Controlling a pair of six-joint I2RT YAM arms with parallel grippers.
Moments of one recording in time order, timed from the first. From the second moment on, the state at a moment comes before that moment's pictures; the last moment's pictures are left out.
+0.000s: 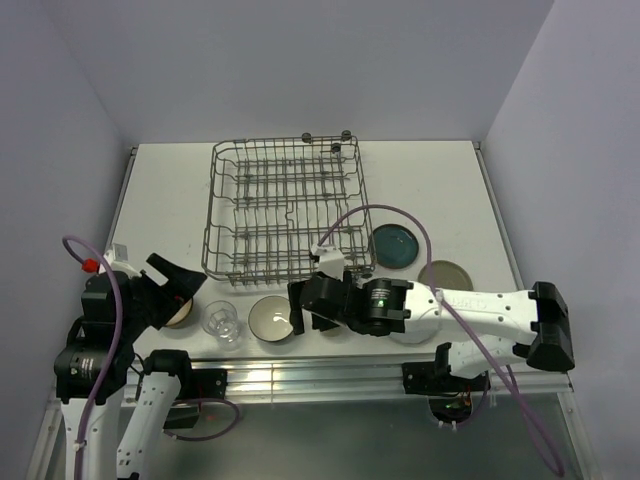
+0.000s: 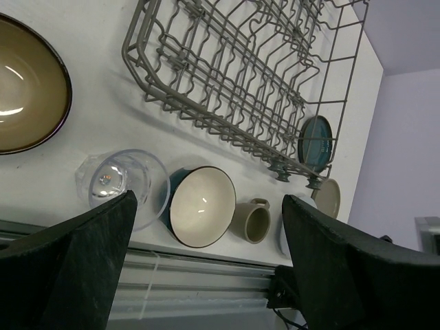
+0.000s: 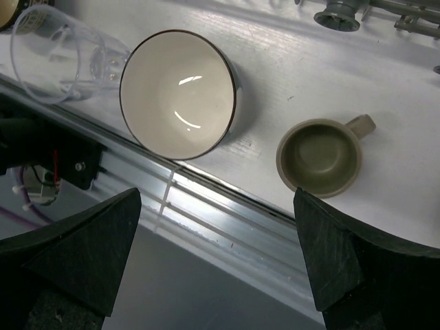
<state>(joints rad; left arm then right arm) -0.05 0.39 0.94 -1.13 0.13 -0.85 1.33 1.25 1.05 -0.71 0.38 0.95</state>
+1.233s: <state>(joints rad) -0.05 0.46 0.99 -1.03 0.20 -0.82 1.34 1.74 1.12 -0.56 0.48 1.11</state>
